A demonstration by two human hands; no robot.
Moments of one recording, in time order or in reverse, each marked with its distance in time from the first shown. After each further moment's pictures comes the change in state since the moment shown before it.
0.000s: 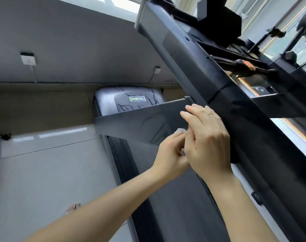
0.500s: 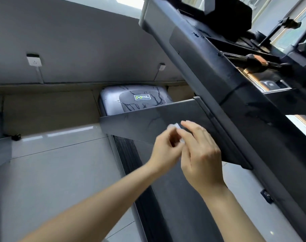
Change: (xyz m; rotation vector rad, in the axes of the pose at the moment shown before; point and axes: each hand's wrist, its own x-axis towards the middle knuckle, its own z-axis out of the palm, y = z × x) left_hand 0.012 -0.028 -0.028 -0.089 0.025 -0.299; right_hand -0.035 -0.005 0.038 0.081 -0.012 0.008
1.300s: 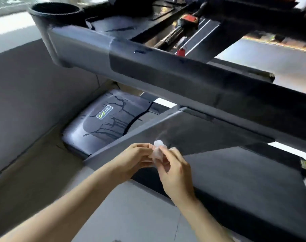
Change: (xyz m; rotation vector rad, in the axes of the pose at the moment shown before) left_hand 0.131 0.019 -0.135 0.005 -0.973 -0.789; right_hand 0.019 -0.083 0.132 0.201 0.227 0.858
